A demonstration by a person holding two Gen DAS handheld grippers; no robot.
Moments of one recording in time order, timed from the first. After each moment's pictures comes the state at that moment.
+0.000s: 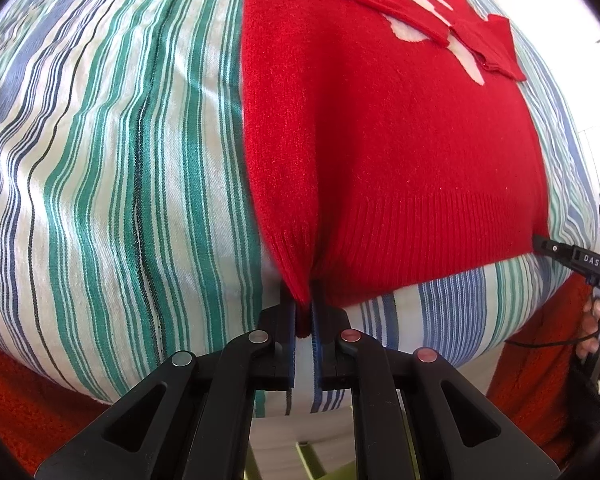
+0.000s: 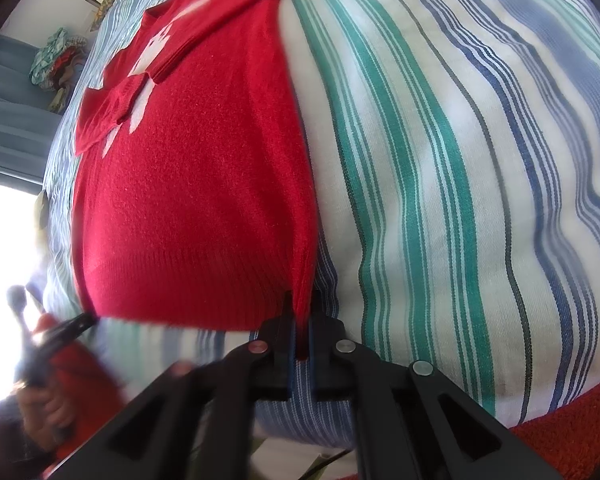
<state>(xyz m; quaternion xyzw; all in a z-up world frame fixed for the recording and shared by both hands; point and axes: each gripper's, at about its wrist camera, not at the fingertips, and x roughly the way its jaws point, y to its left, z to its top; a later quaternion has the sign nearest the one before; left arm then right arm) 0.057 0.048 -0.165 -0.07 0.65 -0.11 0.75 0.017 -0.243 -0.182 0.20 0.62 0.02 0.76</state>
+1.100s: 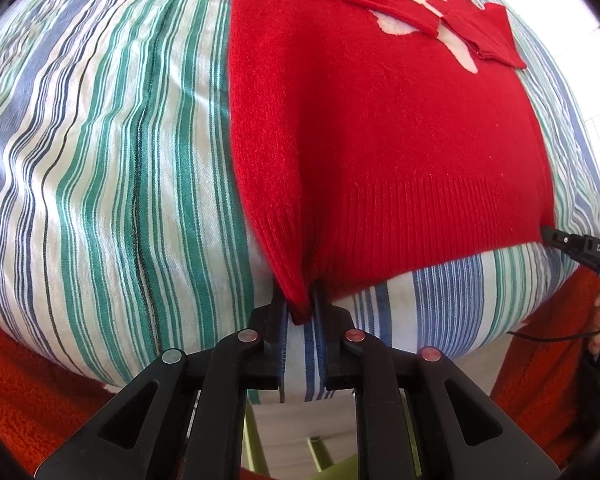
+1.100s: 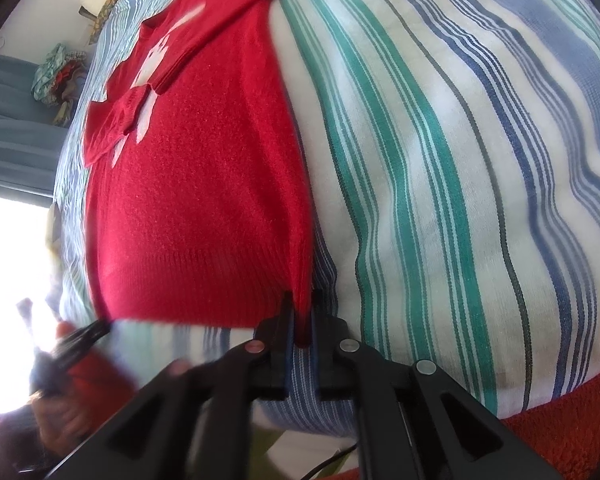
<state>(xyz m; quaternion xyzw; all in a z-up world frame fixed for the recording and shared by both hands) 0.055 0.025 -0.152 -0.04 0.66 -0.09 0.75 0.009 -0.257 -0.176 0.24 0.62 0.03 0.75</state>
